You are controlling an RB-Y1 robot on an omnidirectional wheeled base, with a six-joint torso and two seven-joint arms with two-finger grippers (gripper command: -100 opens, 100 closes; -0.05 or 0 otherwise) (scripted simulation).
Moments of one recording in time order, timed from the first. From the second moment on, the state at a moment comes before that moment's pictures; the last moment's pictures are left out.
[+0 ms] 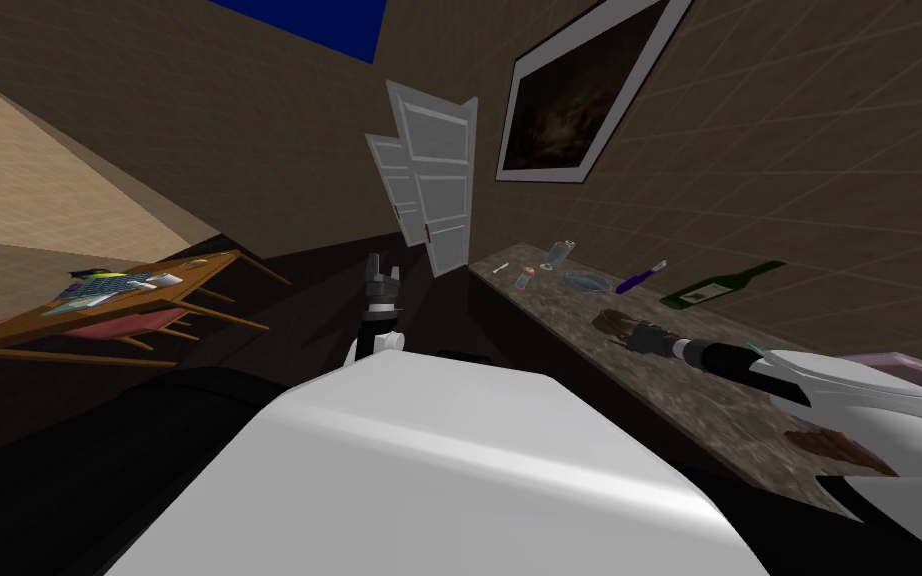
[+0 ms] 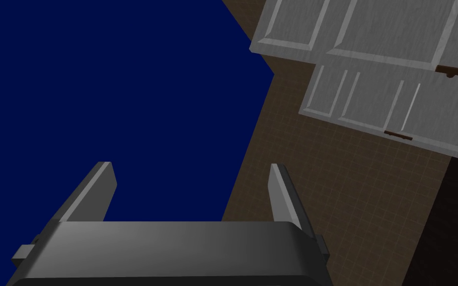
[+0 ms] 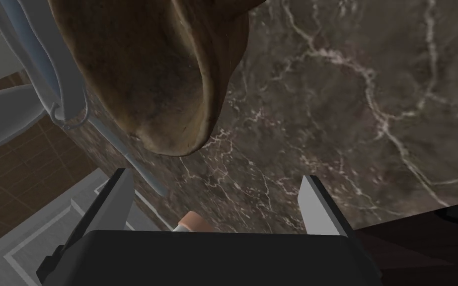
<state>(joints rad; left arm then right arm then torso) 0.54 -0.01 0.02 -2.32 -0.02 -0.35 0.07 -0.15 -1.34 0.44 -0.60 0.65 -0.89 0.92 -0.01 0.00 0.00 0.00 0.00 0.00</state>
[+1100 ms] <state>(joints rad) 0.54 -0.01 0.02 -2.32 -0.02 -0.35 0.07 -0.14 -1.35 0.46 -0.57 0.69 -0.86 0.92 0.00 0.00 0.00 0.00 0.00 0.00</state>
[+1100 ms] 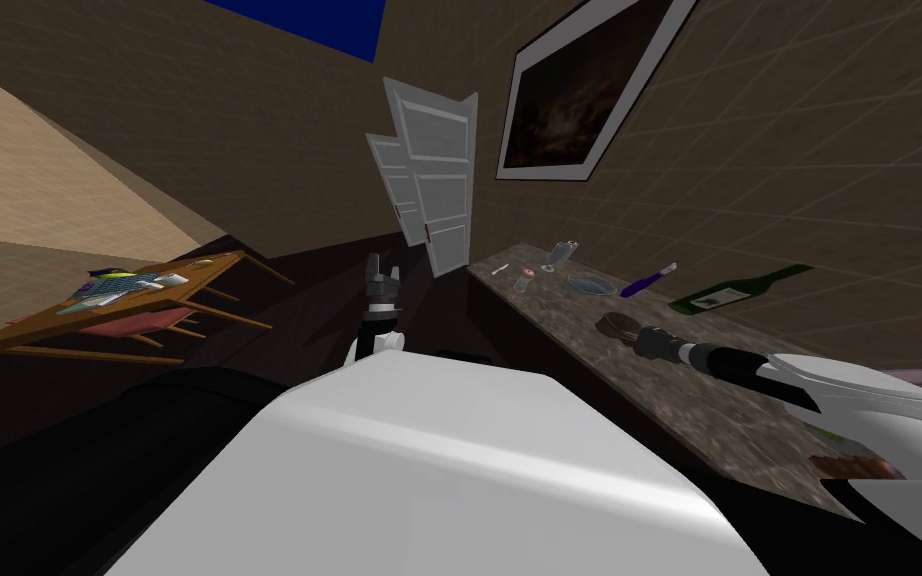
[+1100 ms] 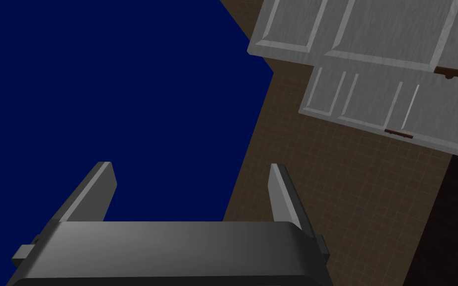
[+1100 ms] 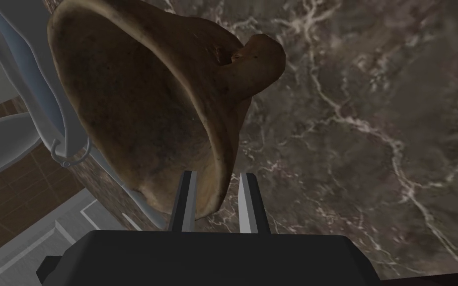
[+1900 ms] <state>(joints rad) 0.54 -0.01 0.02 -2.32 -0.02 -0.35 0.07 -0.14 -1.42 0.50 -0.58 0.70 -0.90 0.85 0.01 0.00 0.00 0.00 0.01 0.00</state>
